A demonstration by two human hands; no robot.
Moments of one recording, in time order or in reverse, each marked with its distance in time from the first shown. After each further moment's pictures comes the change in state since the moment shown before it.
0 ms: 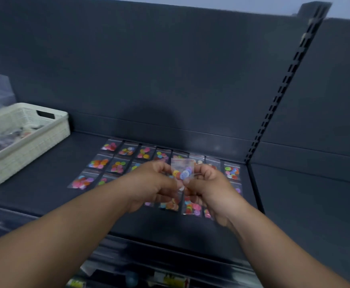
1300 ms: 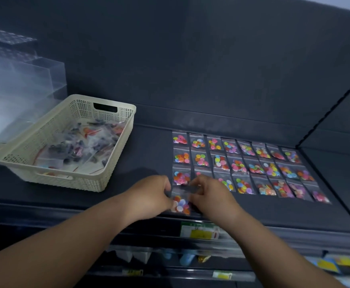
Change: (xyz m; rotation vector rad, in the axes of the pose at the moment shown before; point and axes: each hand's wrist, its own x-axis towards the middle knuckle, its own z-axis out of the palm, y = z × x) left_hand -0.037 -0.084 -0.268 0.837 -0.094 0.076; right_hand 0.042 0.064 0.254 -1.013 0.262 0.039
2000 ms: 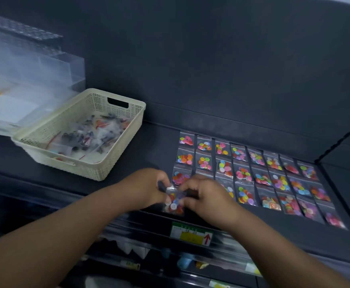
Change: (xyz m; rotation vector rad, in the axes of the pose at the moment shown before) left_hand 0.000 0.005 0.000 0.013 0.118 0.015; right_hand 0.015 0.011 -0.019 -0.105 -0.187 -0.460
